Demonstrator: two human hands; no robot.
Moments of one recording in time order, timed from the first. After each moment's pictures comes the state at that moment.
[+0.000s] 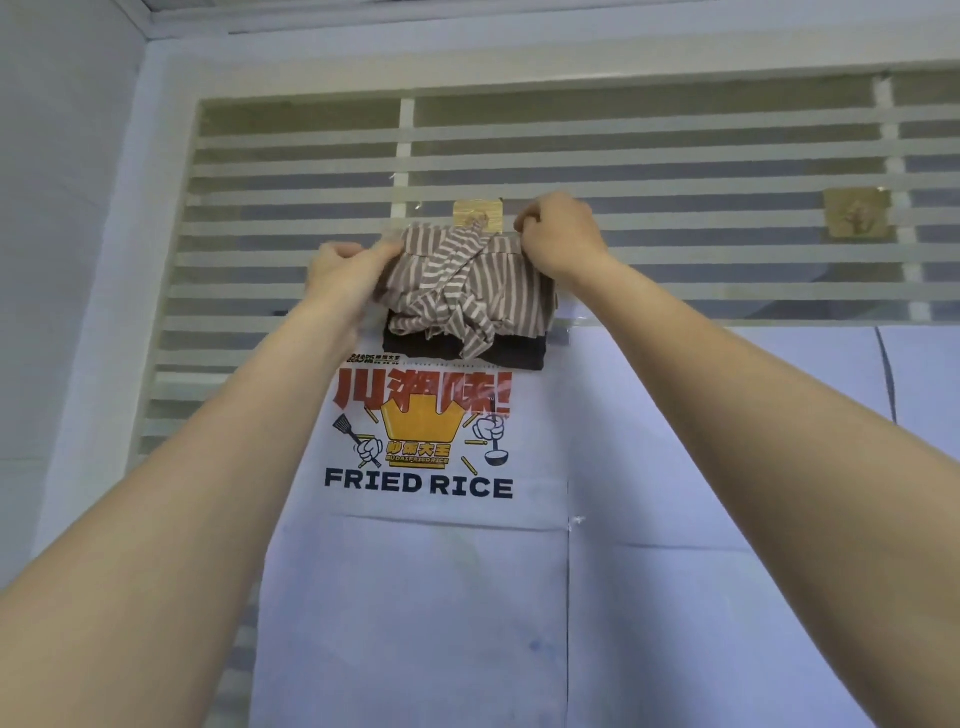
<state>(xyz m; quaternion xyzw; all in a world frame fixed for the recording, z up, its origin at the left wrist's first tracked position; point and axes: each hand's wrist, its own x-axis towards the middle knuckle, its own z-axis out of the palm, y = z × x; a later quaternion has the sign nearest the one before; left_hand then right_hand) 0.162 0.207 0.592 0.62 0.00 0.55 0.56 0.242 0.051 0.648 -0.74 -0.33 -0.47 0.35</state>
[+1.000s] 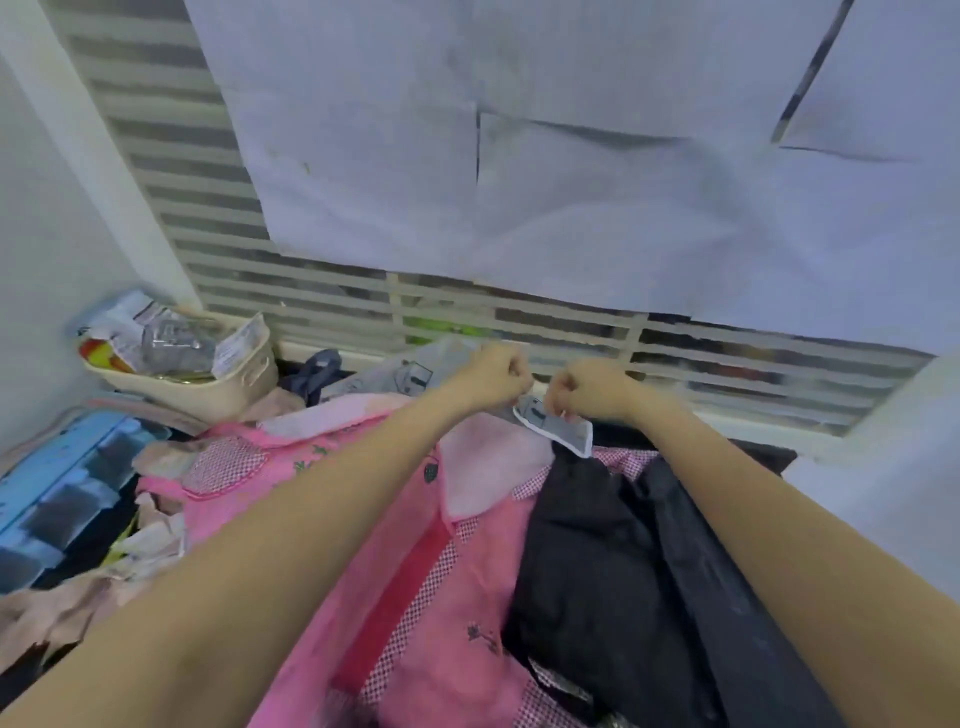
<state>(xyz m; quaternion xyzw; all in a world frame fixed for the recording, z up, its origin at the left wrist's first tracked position) 0.135 -0.024 0.071 0.91 0.11 -0.02 0.40 0.211 -0.162 0.073 -0.90 -0.35 0.20 0.14</state>
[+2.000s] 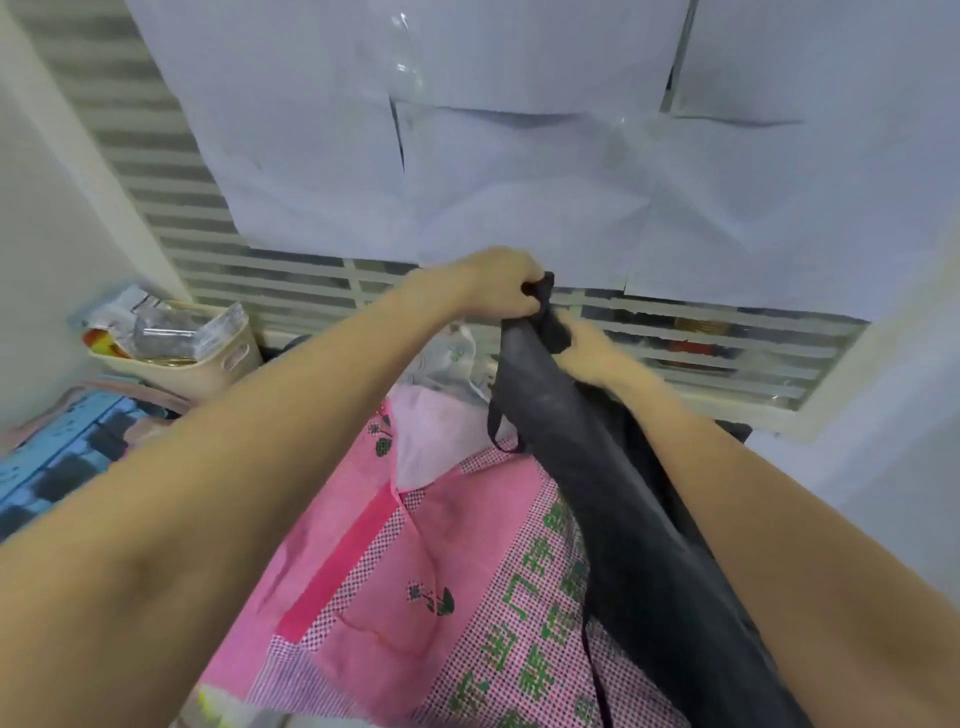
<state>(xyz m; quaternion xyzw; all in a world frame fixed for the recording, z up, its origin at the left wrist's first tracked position) 0.169 -0.128 0.160 1.00 0.00 -0.05 0.08 0.231 -0.256 0.068 -0.83 -0.29 0.19 0.42</state>
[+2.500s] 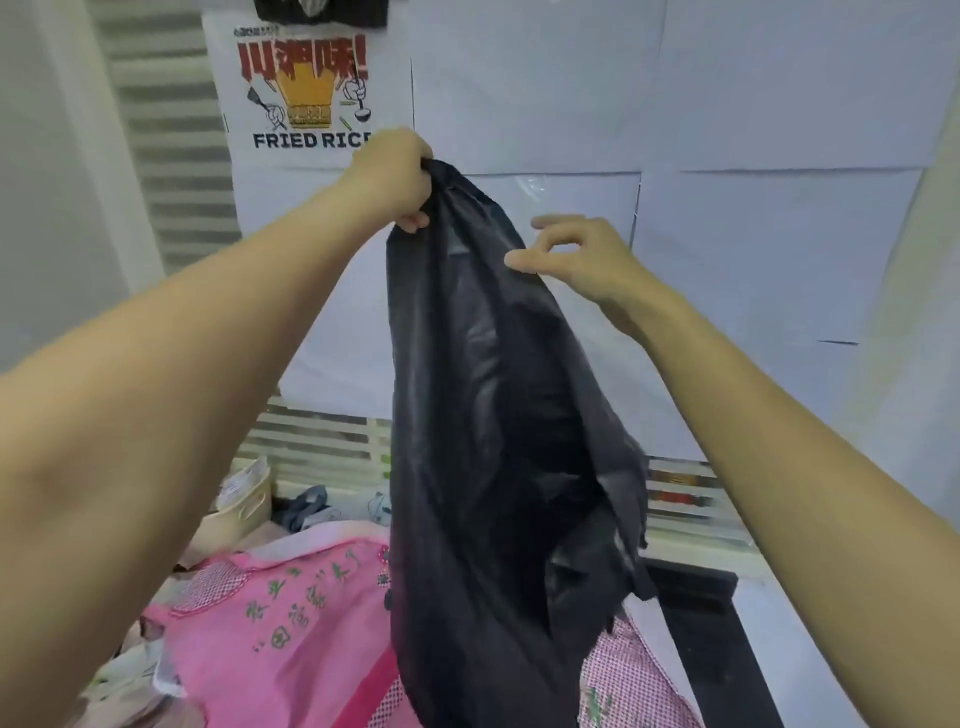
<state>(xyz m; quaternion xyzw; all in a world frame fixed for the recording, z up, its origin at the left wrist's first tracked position) 0.097 -0.070 0.402 0.92 0.17 0.32 0.13 0.156 -0.255 0.332 -0.75 -0.39 -0.04 0.53</state>
